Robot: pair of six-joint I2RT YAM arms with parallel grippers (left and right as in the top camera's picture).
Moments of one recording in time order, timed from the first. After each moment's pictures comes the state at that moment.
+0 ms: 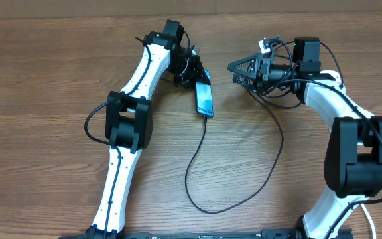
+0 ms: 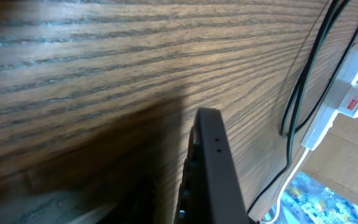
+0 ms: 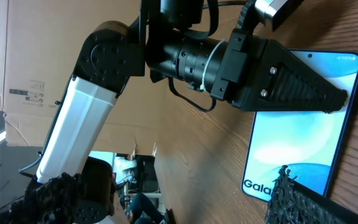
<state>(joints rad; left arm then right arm) -0.30 2.73 2.46 -1.14 0.74 -0.43 0.01 1.96 1.27 -0.09 -1.27 0.54</state>
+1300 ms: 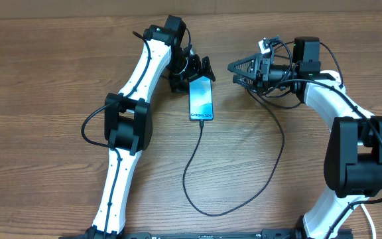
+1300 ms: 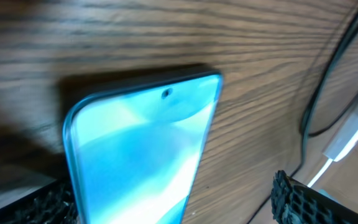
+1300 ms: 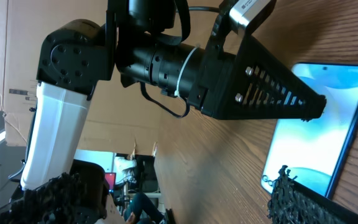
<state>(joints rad) -0.30 2.69 2.49 -1.29 0.59 -0.48 0.01 1.96 1.27 -0.09 -1.27 0.54</state>
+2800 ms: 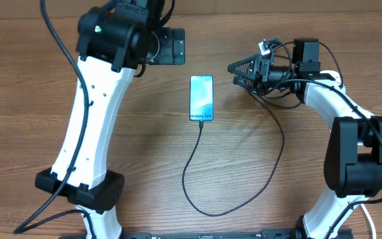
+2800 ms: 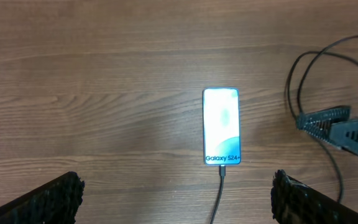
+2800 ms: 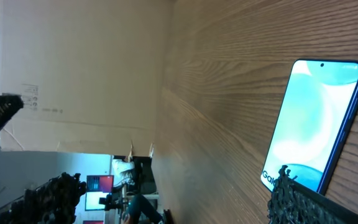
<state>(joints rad) -0.39 1.95 2.47 -1.54 -0.12 -0.35 0.01 1.96 1.27 -0.12 -1.25 0.53</state>
